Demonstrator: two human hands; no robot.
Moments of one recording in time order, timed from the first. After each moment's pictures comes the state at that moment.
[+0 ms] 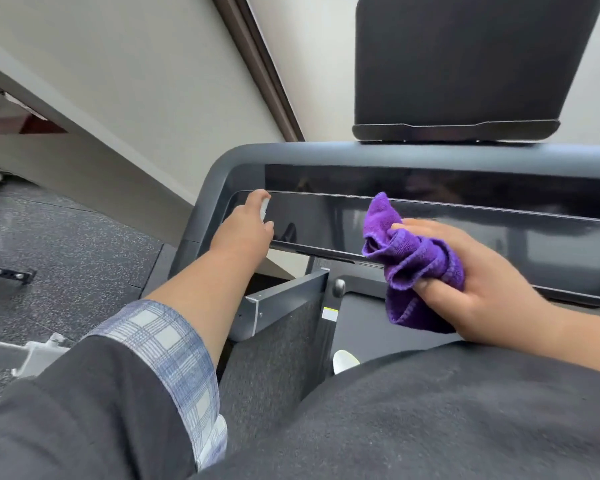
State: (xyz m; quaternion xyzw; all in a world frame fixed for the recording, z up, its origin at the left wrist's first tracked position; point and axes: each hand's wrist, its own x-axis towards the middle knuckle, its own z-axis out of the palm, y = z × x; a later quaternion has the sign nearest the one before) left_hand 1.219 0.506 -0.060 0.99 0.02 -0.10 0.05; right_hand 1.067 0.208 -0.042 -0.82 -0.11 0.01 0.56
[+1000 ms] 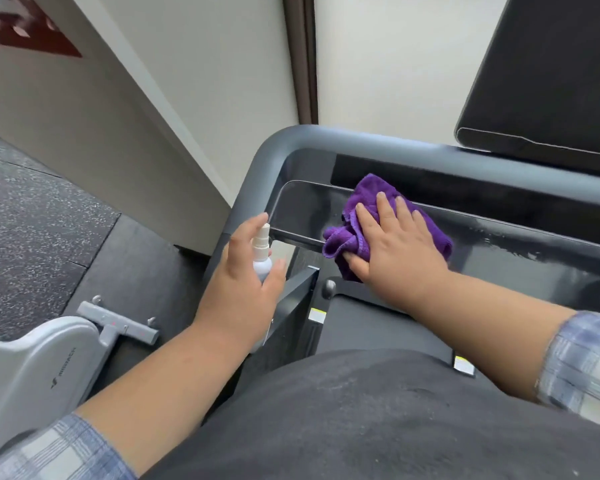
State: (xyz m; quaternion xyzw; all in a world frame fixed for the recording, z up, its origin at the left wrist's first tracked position) left_hand 1.163 0.638 -0.067 0.92 -0.01 -0.02 0.39; right_hand 1.200 0.403 -0.107 -0.99 -0.05 0.14 0.06
